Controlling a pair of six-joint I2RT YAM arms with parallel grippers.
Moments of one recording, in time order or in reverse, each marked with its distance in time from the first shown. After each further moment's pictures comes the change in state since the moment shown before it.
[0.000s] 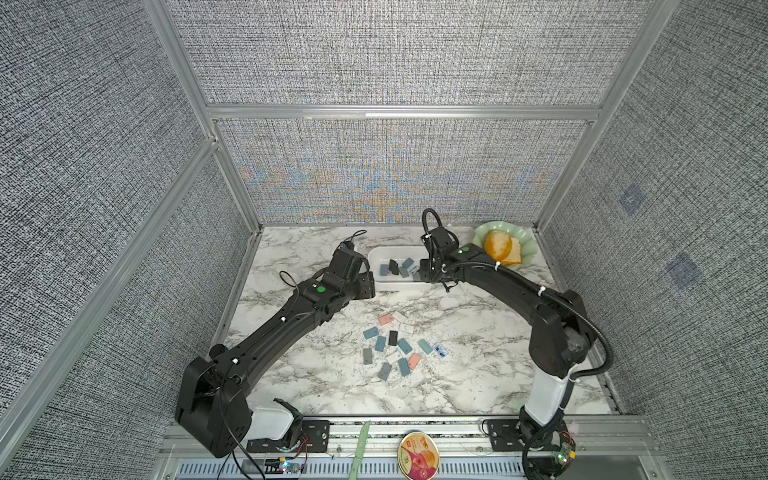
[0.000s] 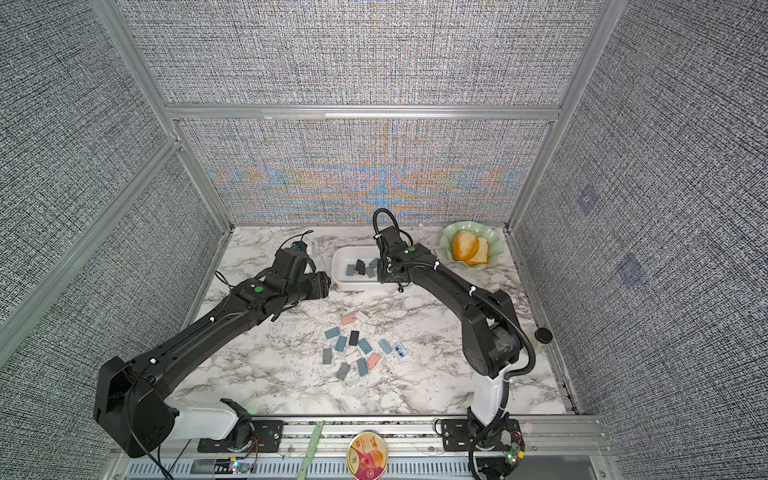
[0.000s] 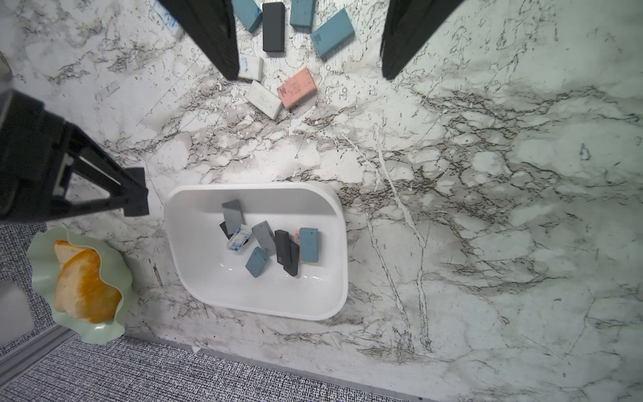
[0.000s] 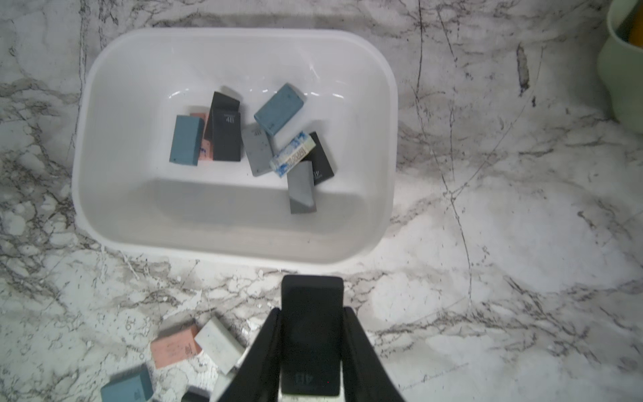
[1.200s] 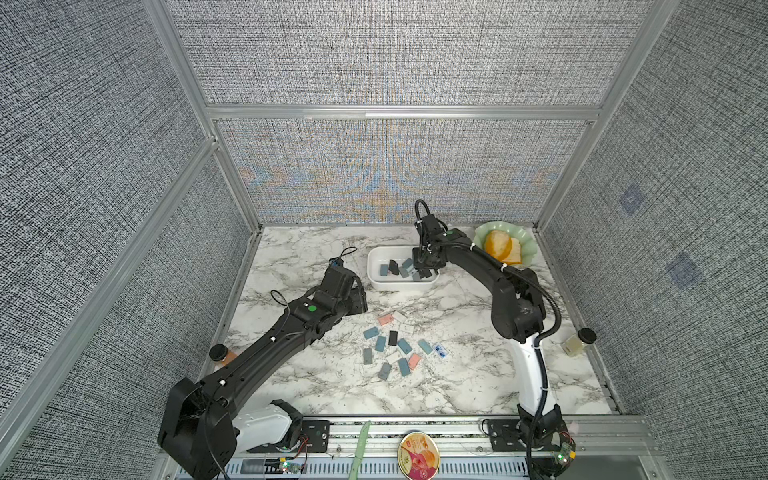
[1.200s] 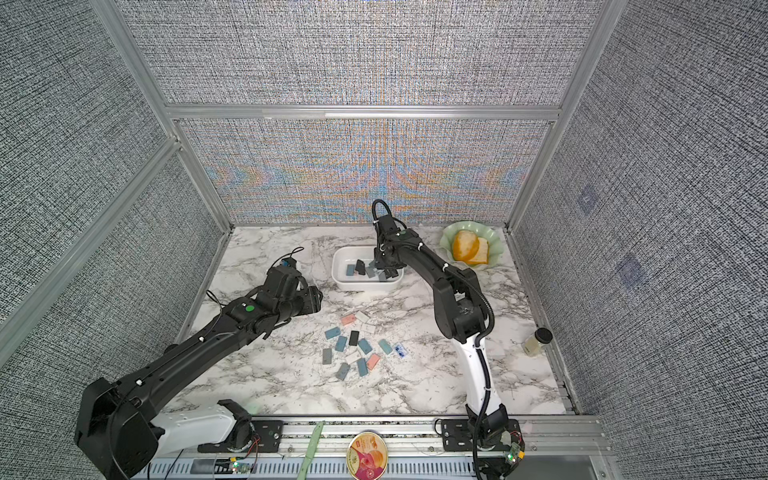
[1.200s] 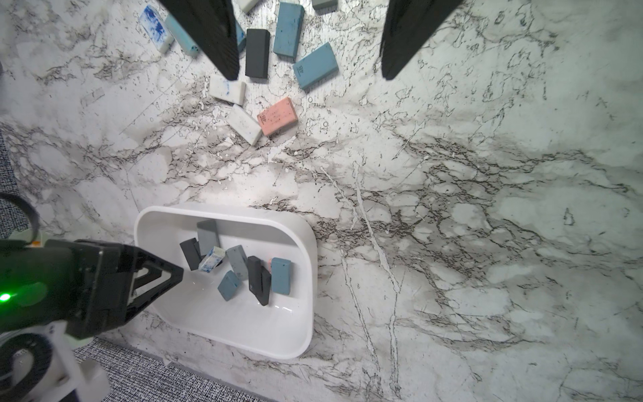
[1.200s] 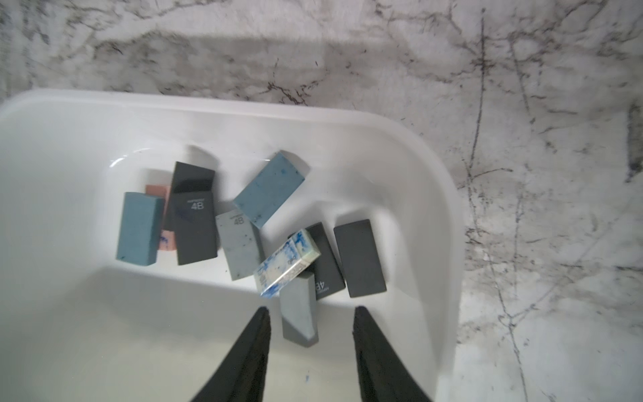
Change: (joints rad) left arm 0.000 -0.128 -0.183 0.030 -0.013 -0.077; right arm -0.081 0.343 0.365 -0.064 -0.084 -0.081
